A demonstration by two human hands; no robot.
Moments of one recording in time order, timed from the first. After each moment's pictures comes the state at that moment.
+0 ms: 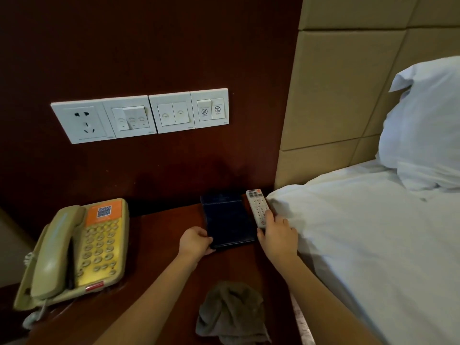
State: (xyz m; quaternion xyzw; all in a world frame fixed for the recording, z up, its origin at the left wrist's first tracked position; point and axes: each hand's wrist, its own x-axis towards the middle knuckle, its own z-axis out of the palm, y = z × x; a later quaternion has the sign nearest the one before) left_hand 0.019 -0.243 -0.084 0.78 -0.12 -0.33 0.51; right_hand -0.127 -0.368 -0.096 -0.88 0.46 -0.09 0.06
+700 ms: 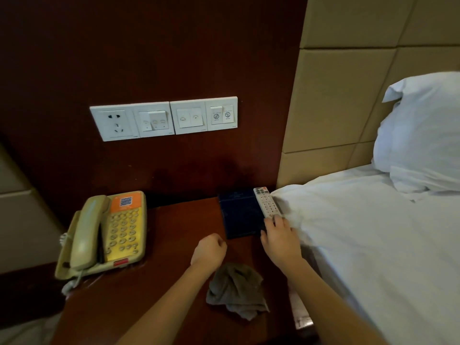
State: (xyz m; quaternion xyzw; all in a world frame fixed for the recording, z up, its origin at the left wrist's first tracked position) left_hand -0.021 -0.201 -0.078 0.87 -0.35 -0.23 0.27; right_hand -0.157 -0.332 -0.083 -0.92 0.39 -0.10 0.02
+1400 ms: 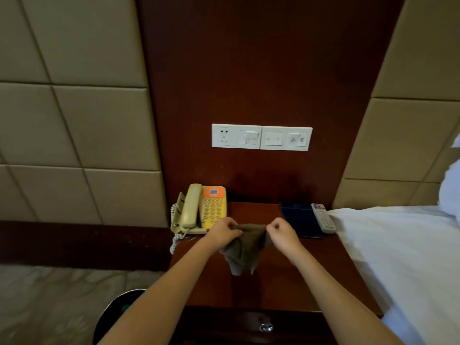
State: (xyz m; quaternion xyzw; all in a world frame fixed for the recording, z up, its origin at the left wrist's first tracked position) left_hand -0.001 -0.028 0.014 0.85 -0.30 -0.21 0.39; right_hand -0.118 -0.163 0.013 -0.83 0.32 -0.11 0.45
